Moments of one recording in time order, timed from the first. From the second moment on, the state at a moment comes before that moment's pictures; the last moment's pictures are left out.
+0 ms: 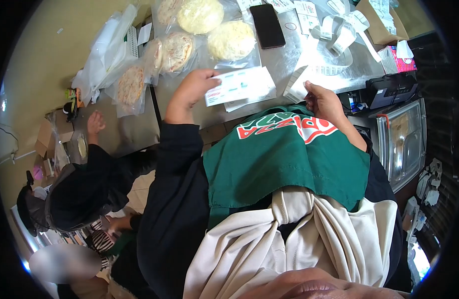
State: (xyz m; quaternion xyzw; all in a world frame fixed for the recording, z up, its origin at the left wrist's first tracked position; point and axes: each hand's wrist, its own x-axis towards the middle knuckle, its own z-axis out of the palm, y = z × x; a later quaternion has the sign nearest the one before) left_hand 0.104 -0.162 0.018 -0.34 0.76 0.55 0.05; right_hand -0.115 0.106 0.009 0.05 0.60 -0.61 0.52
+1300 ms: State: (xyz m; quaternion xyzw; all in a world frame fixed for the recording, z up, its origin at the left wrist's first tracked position) left_hand 0.020 -0.103 -0.004 -0.52 0.43 0.73 -0.06; right_hand -0.106 0.112 0.021 0.00 0.61 -0.63 0.48
